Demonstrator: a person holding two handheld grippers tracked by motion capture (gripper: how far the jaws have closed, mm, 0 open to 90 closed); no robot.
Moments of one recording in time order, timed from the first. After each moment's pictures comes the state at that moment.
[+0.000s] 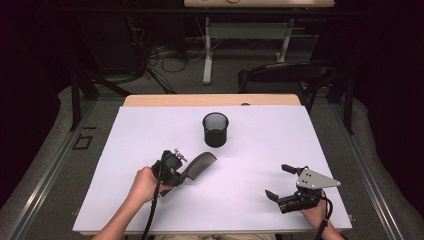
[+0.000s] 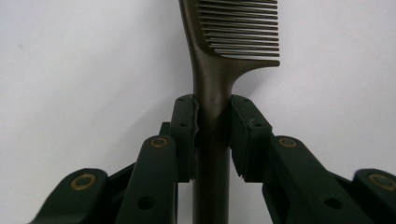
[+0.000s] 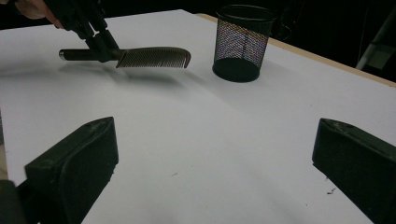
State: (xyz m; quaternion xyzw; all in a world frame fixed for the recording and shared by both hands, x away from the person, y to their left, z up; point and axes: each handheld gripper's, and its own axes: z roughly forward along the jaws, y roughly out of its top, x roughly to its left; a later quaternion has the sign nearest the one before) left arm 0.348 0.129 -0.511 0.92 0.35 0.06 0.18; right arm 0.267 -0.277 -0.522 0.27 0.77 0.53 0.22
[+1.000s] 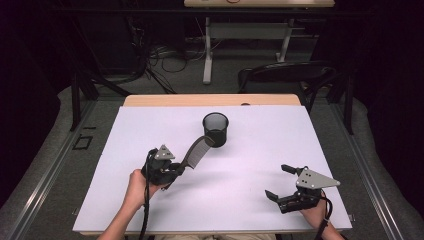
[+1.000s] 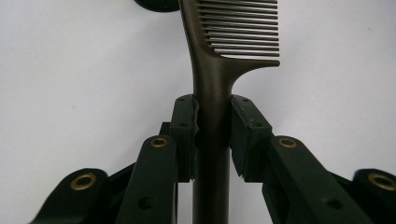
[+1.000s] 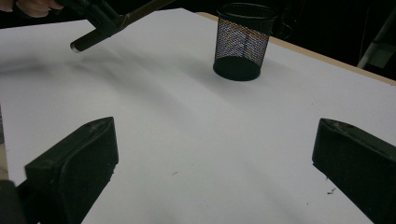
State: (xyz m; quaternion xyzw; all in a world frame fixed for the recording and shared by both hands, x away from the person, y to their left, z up) left arm 0.335 0.154 -0.501 0.87 0.34 0.11 0.35; right arm 0.267 -0.277 -0.523 0.27 0.77 0.53 0.22
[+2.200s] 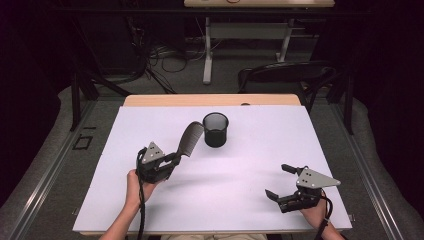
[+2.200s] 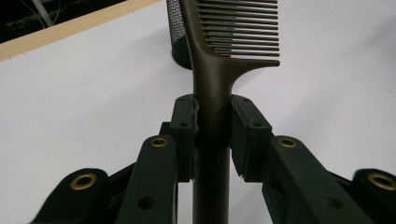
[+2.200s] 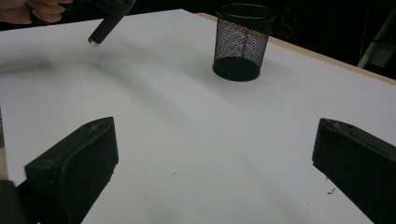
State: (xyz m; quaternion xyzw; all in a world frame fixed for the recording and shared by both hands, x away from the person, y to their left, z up) left arm 0.334 0.170 -0.505 0.80 0.35 0.19 0.44; right arm 0.268 -0.278 -0.523 0.27 0.77 0.53 0.21
